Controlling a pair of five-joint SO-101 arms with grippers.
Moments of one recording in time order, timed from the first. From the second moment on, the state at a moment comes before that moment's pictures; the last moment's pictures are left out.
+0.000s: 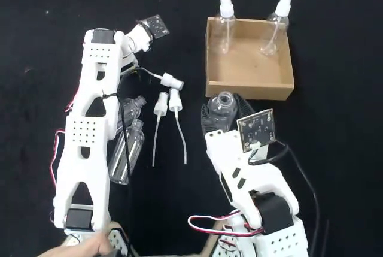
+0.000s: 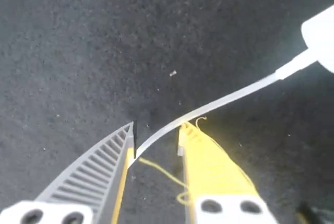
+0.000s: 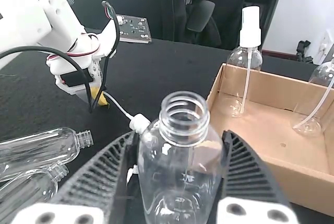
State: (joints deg) left arm -2.5 64.8 -69.6 78.9 -59.6; right arm -17.5 -98.3 80.3 44.8 1.5
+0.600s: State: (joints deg) left arm -1.7 69.8 -80.3 89.4 -59.6; right arm -17.5 -98.3 80.3 44.8 1.5
